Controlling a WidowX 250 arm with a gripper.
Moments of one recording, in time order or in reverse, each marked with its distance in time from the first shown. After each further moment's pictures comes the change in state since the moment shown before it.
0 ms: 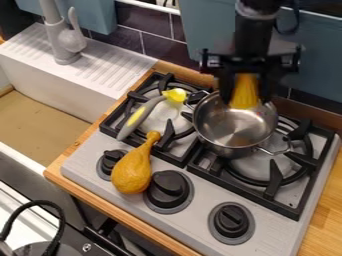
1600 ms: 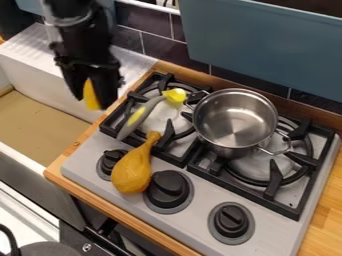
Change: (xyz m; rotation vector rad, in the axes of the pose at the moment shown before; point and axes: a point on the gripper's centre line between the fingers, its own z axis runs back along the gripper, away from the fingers) arm 0.020 0.177 -0.019 -0.010 0.019 -0.523
